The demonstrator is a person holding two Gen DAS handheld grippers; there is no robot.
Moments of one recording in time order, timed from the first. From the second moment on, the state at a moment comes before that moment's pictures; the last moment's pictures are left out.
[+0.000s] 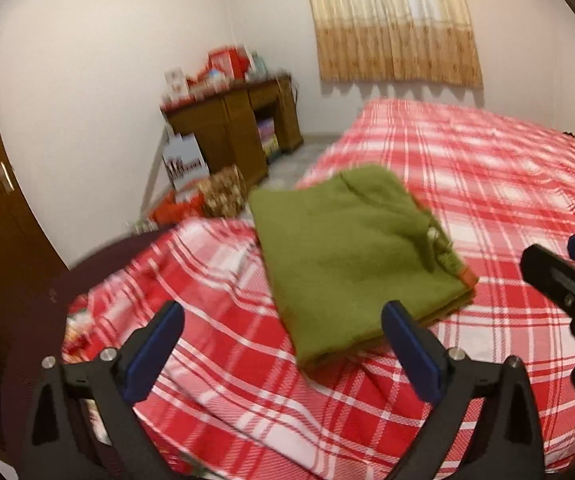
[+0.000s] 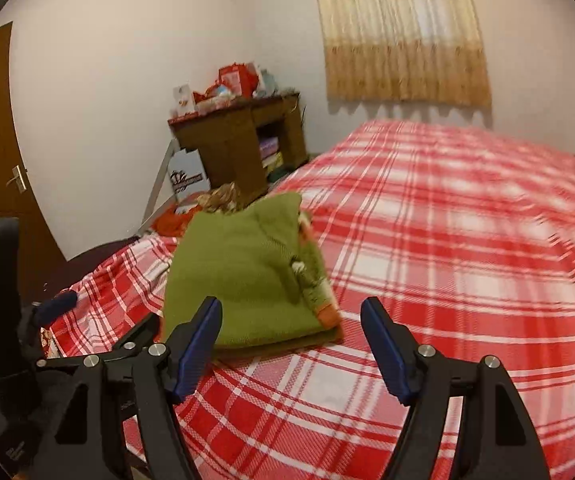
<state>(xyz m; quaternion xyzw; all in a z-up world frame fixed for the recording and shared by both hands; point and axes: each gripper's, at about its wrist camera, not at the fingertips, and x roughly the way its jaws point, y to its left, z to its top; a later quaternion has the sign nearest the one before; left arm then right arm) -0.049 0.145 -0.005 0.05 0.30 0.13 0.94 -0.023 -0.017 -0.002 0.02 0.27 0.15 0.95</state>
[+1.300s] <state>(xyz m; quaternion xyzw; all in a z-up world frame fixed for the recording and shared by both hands) -0.104 0.145 0.068 0.03 0.19 0.13 0.97 -0.109 -0.034 0.083 0.04 0.11 0.08 0.99</state>
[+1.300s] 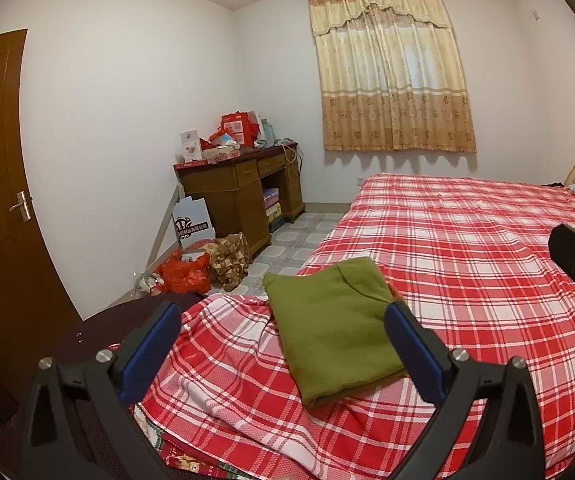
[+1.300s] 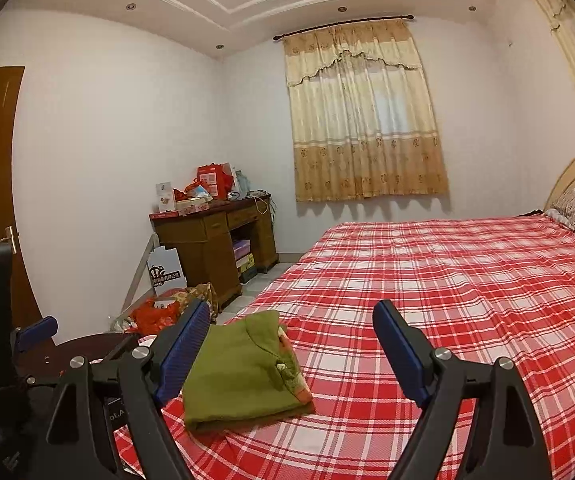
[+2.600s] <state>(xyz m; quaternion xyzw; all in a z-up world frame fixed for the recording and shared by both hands) -0.091 0.147 0.063 0.04 0.21 0.15 0.97 -0.105 -0.037 0.077 0.05 0.12 0.08 0.99</state>
